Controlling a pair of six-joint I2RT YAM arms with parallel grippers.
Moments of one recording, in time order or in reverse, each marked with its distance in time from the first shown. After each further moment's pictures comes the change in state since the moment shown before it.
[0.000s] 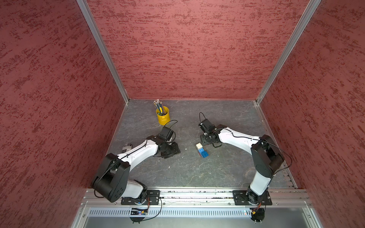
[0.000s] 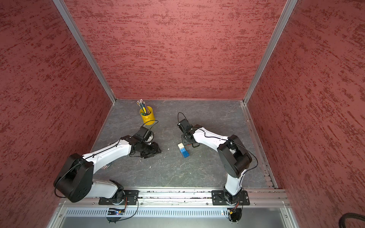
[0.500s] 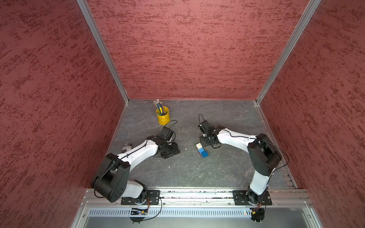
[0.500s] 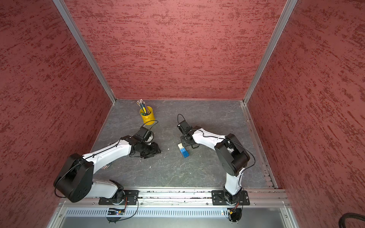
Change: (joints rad) left arm 0.000 0.000 -0.005 0.000 -0.006 0.000; right arm -0.004 0.031 -0.025 0.050 -0.037 -0.021
